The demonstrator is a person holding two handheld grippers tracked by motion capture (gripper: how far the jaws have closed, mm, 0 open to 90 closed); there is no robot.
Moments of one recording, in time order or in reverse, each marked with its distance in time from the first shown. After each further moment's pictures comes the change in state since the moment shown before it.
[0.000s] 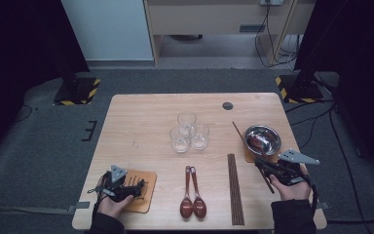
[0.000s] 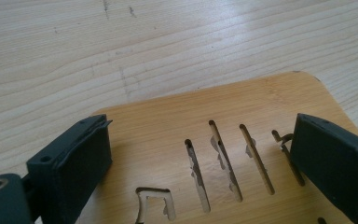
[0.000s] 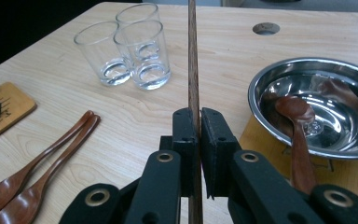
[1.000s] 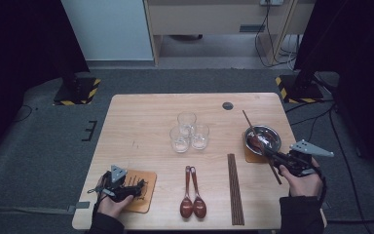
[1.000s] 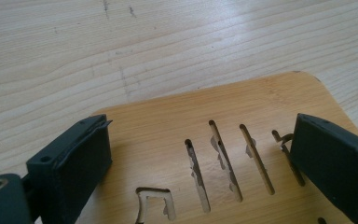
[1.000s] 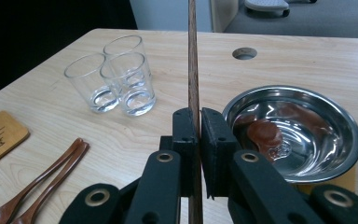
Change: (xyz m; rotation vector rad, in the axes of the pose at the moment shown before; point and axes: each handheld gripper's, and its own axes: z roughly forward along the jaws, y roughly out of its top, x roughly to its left) left arm 0.000 0.000 0.000 0.000 0.000 0.000; right arm -0.024 0.021 -0.012 -0.065 -0.022 0.030
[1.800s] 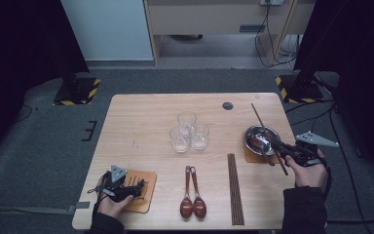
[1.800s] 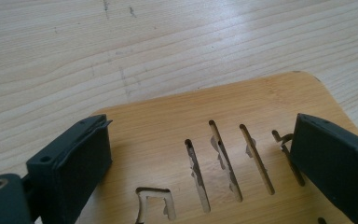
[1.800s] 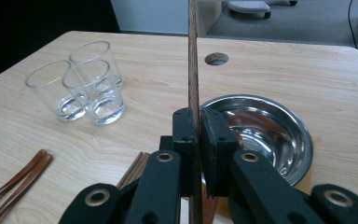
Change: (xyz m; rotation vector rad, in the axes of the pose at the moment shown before) left arm 0.000 0.000 0.000 0.000 0.000 0.000; right arm -0.032 0.012 0.009 0.006 -0.059 -0.004
